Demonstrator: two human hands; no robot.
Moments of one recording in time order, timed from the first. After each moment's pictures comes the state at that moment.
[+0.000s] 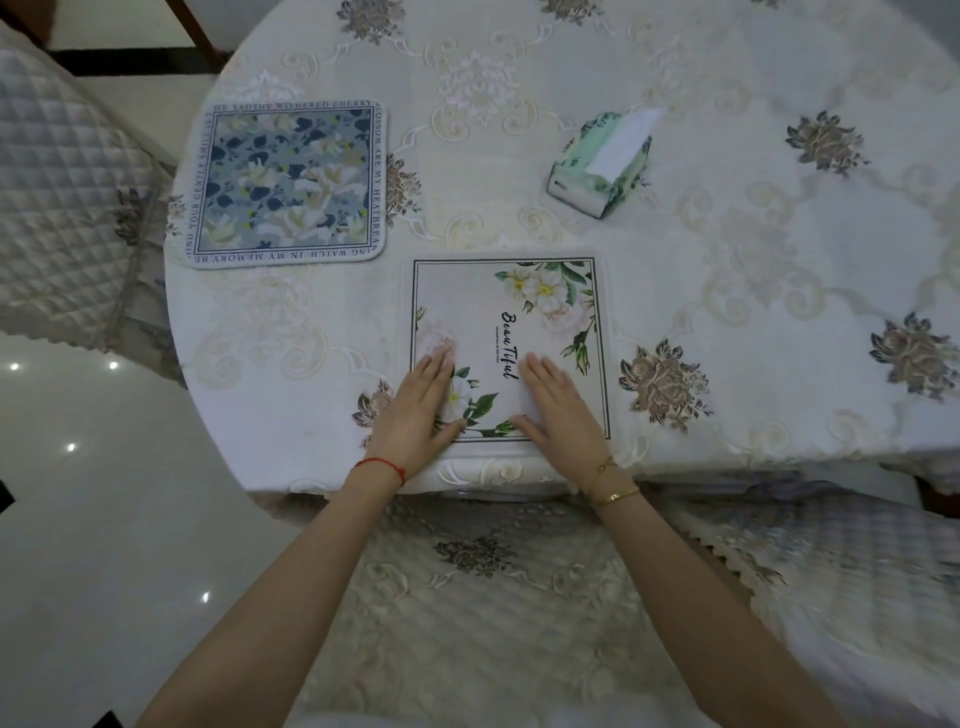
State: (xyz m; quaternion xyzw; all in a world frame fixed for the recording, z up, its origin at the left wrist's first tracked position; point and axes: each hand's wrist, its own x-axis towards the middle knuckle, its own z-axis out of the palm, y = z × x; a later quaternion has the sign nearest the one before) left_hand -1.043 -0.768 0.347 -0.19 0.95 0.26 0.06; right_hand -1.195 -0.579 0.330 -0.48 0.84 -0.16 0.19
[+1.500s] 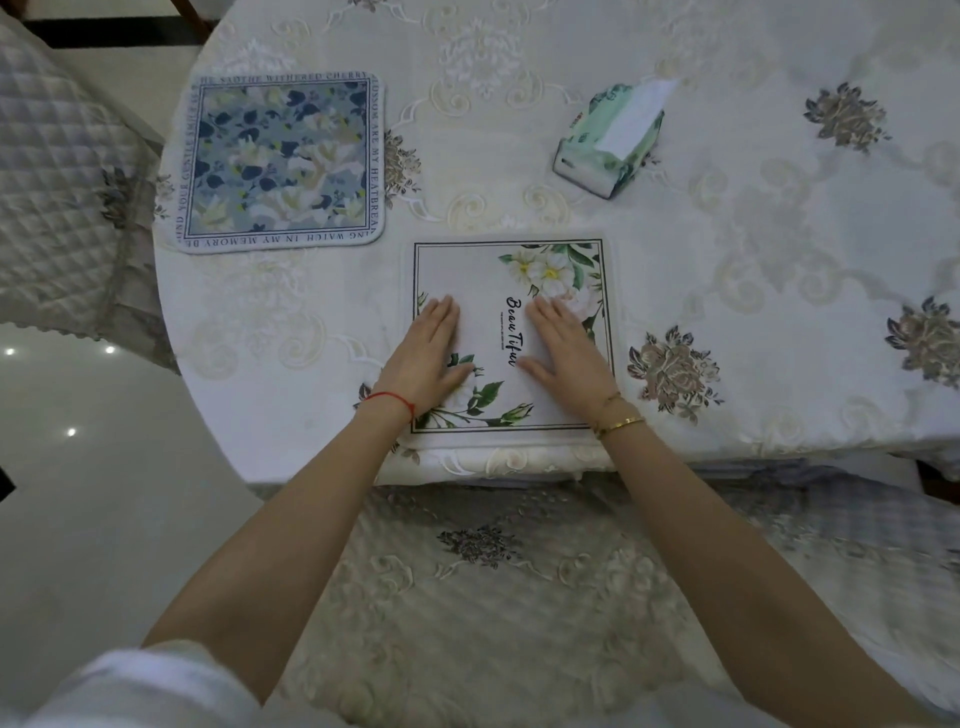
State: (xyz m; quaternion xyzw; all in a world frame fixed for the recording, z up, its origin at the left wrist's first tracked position) left_hand -1.093 -0.802 0.350 -0.19 0.94 0.26 0.06; right_hand -1.244 -0.617 0.337 -0.47 0.85 -0.16 0.18
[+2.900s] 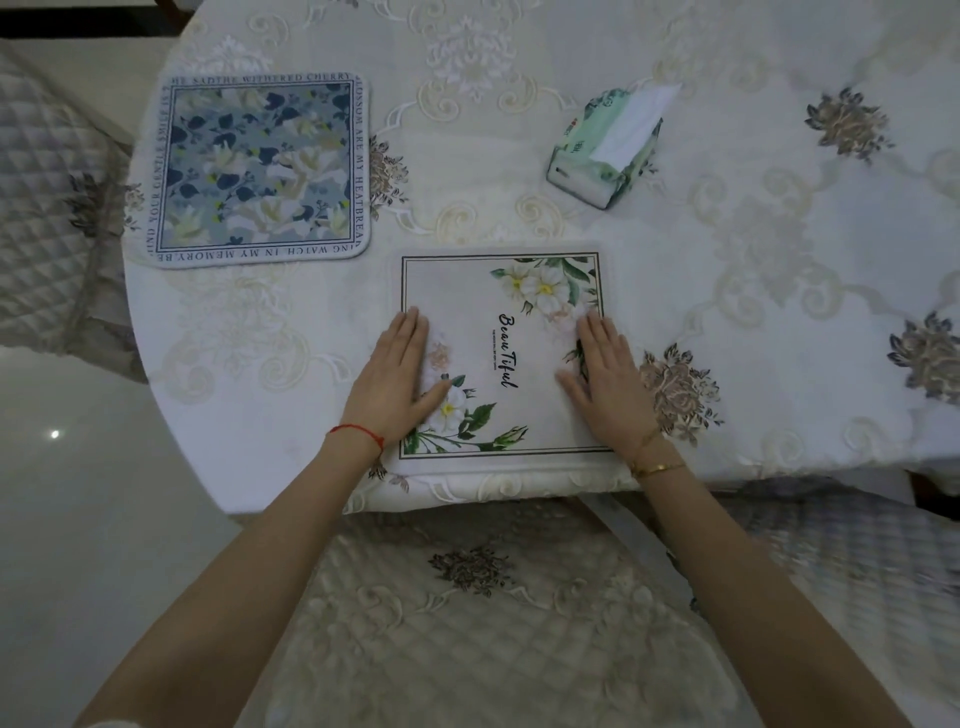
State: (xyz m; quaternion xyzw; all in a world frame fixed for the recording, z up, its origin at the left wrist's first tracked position) left_hand -1.079 -0.817 0.340 -0.19 0.96 0.21 0.06; right_hand -1.263 -0.576 0.331 -0.41 0.89 -0.14 0.15
